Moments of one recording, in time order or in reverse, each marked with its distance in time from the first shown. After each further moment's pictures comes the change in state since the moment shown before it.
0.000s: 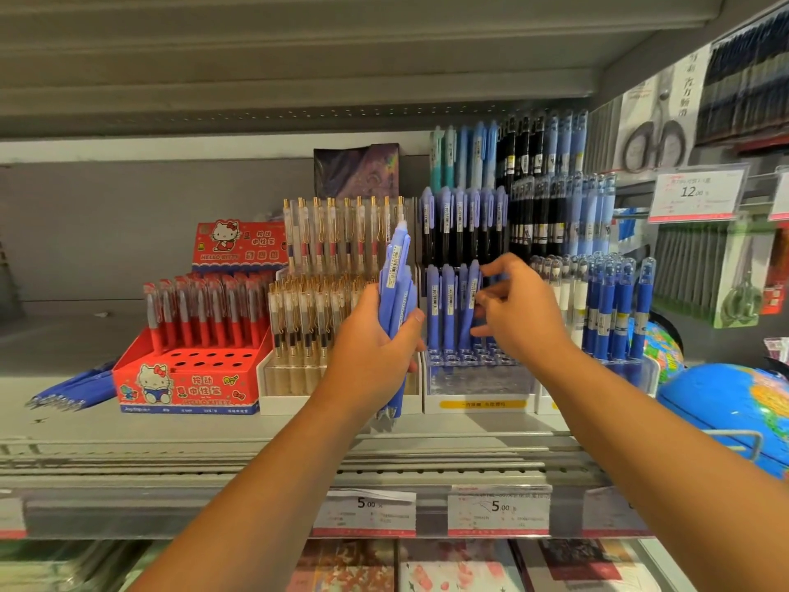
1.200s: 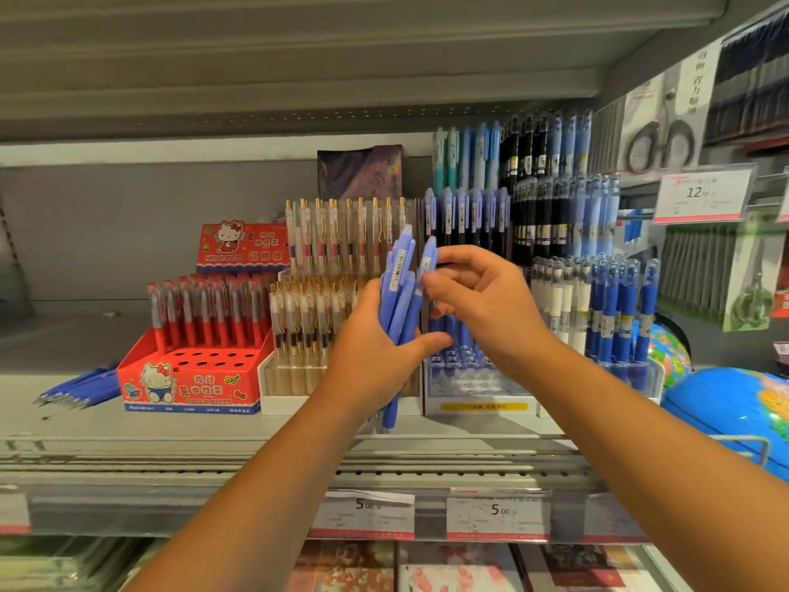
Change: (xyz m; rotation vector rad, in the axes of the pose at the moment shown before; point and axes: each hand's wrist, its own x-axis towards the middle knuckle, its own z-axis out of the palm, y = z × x) left_hand 0.002 0.003 -0.002 0.064 -0.055 0.061; right_hand -0.019 -0.040 0.016 0.581 -0.226 -0.152
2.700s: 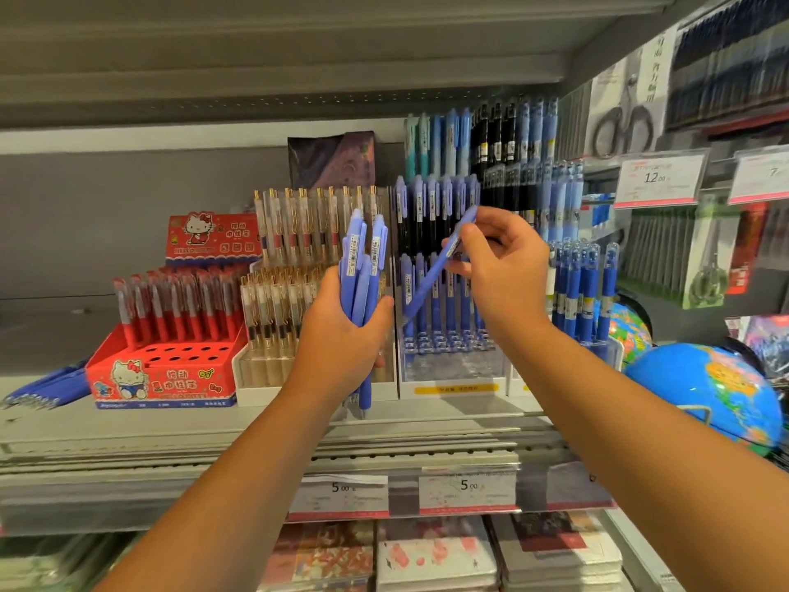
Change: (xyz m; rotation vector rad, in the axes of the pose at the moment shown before) left_hand 0.001 -0.005 0.002 -0.022 0.137 -0.032; right_hand 0.008 0.002 -0.027 -0.090 0.426 -0.153
